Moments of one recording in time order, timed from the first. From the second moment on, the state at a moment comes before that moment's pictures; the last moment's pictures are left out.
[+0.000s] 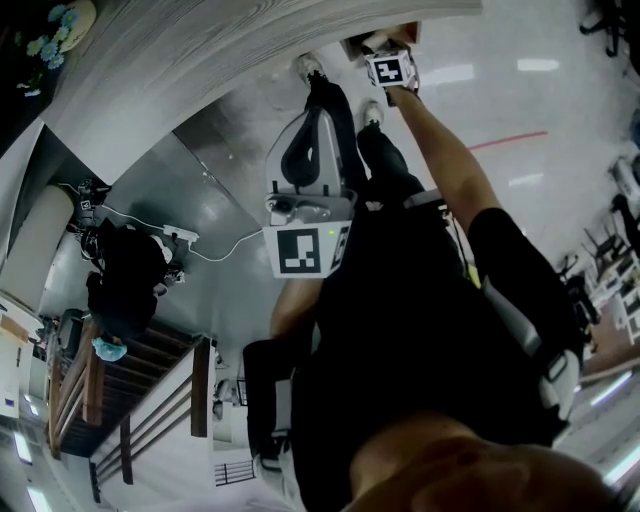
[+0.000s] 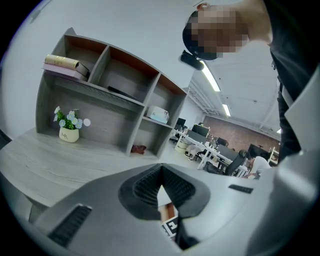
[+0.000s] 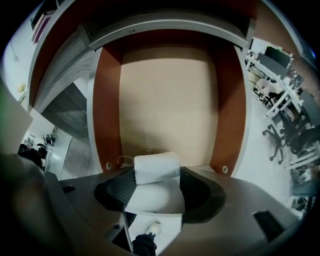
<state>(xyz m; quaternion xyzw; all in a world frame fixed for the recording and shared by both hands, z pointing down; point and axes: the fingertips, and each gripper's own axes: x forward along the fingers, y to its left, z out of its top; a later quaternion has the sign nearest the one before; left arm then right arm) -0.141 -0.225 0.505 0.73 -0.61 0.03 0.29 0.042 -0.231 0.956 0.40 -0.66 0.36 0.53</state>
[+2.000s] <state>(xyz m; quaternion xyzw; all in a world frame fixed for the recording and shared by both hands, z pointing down) -0.091 -0.109 0.417 0.75 -0.63 0.01 0.20 0.028 -0.187 0.806 0.39 -0.73 0.32 0.46</state>
